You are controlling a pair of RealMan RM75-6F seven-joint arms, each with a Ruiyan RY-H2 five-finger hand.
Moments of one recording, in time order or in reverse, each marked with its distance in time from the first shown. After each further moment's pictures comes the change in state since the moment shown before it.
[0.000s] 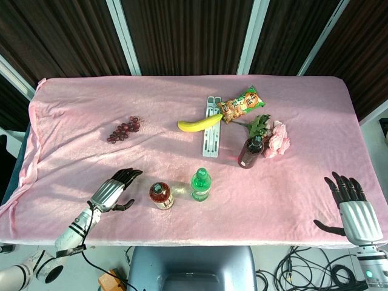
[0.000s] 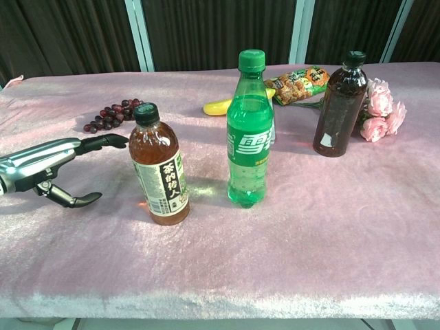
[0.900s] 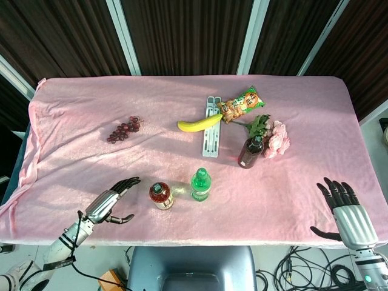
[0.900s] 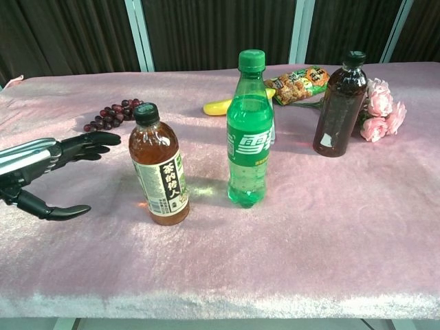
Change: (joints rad) left arm 0.028 0.068 0.107 -0.064 0.125 0.157 -0.422; right arm 0.001 0.019 -0.038 0.001 -0.065 -0.011 0.009
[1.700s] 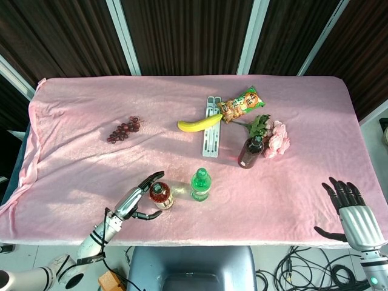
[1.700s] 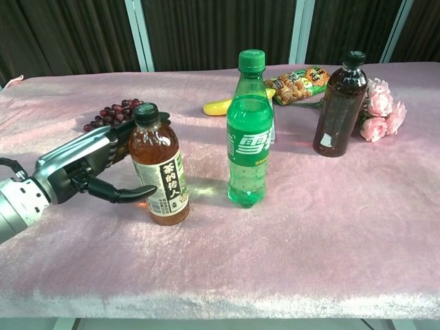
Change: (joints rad) left arm -0.056 -0.232 -0.073 0.080 -0.056 0.036 -0.095; right arm -0.010 0.017 -0.001 0.010 -0.003 0.015 0.043
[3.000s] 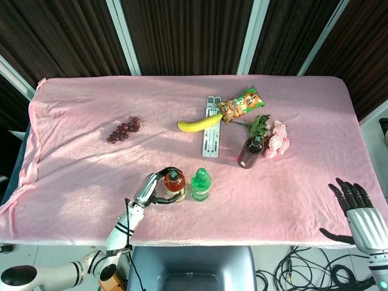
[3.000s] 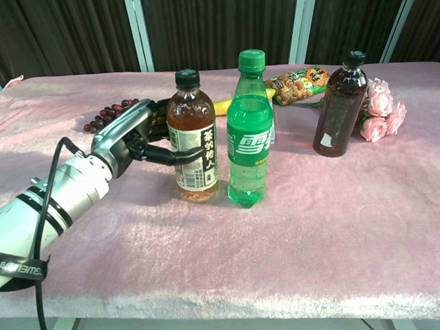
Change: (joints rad) left arm -0.059 -0.200 -0.195 0.013 -0.183 -0.048 0.185; right arm -0.017 0.027 -0.008 0.022 -0.020 0.028 0.076
